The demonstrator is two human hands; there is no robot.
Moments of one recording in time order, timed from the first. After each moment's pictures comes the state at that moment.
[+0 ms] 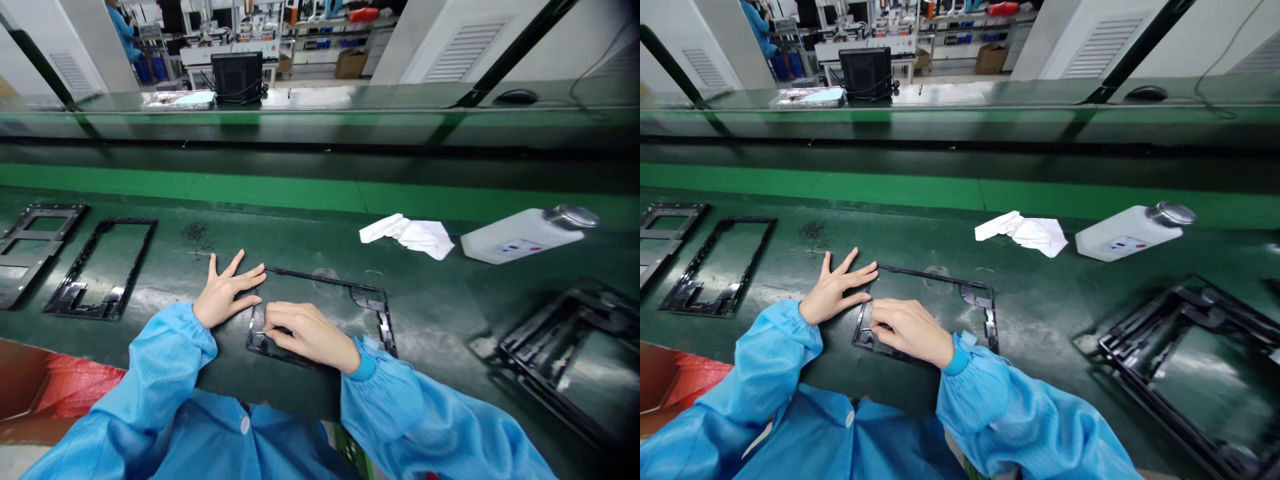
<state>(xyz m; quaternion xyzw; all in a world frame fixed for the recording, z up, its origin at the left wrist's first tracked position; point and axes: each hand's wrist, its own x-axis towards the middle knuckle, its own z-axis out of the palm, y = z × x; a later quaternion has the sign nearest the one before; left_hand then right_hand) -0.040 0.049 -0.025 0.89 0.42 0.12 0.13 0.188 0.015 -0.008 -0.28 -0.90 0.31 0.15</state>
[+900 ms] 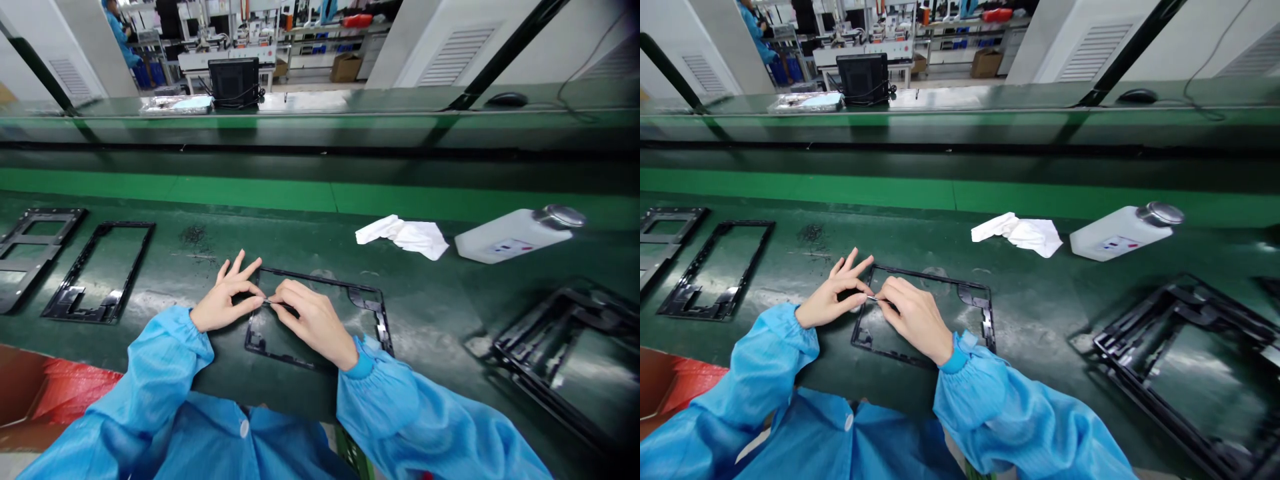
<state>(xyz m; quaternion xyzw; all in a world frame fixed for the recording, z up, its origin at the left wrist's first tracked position) -0.031 0.044 -0.010 0.85 0.40 0.20 0.27 0.193 0.017 -0.008 -0.39 -0.85 0.20 0.29</state>
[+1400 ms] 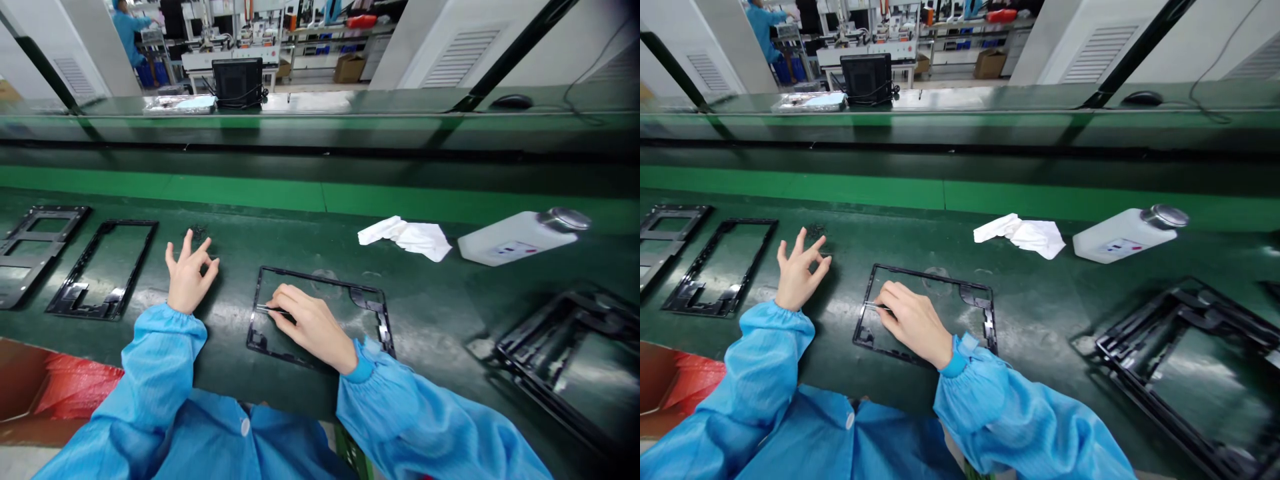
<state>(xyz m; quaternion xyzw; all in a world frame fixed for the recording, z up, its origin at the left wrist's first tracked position) -0.077 0.061 -0.017 0.75 0.60 0.27 -0.04 0.192 0.014 -0.015 -0.37 -0.88 0.17 0.25</state>
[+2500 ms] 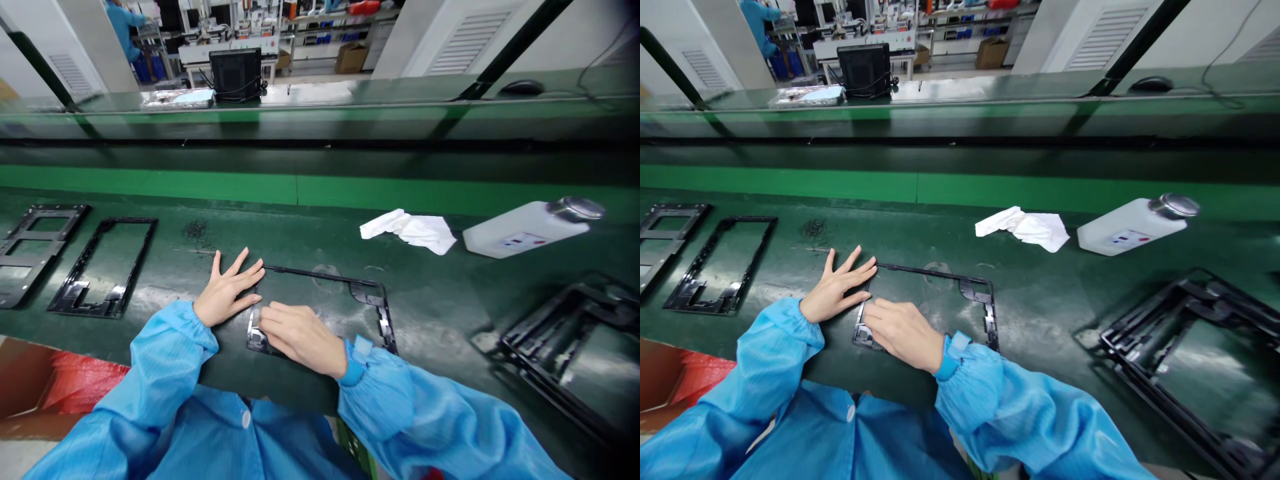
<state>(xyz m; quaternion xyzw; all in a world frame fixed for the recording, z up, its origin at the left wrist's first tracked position) -0.040 0.048 -0.022 0.91 0.39 0.11 0.12 0.179 0.003 -0.021 -0.25 -0.94 0.12 0.18</state>
